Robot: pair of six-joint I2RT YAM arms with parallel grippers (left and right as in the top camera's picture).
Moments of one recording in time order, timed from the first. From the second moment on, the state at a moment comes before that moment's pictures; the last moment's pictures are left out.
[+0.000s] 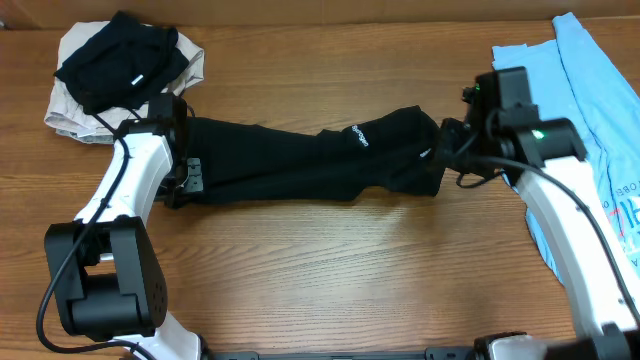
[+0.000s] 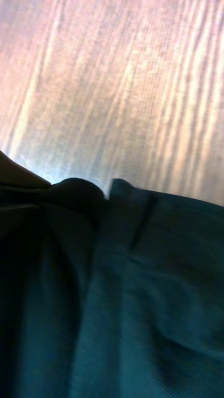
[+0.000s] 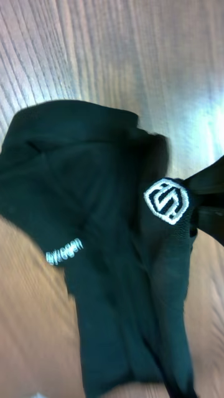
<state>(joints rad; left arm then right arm) 0.07 1.81 1.26 -0.96 -0.25 -0.13 0.16 1.51 1.37 -1.00 -0.18 0.47</state>
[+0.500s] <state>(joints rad) 0.07 1.82 1.40 -1.16 -0.19 -0.13 0.08 1.83 1.37 -0.81 -0.11 0.46</state>
